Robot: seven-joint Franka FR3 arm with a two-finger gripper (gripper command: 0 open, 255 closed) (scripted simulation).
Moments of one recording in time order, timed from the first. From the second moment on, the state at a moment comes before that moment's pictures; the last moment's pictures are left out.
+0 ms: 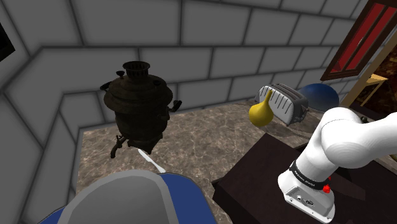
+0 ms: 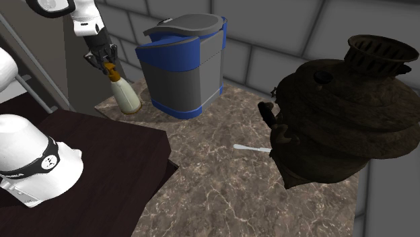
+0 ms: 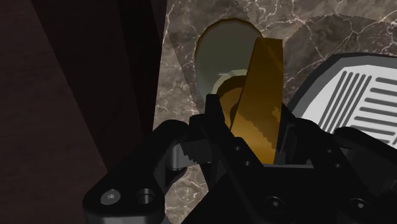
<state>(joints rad) 0.20 -0.95 1.54 -2.48 1.11 1.99 1.21</state>
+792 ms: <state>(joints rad) 0.20 -0.95 1.55 -2.48 1.12 2.00 1.21</state>
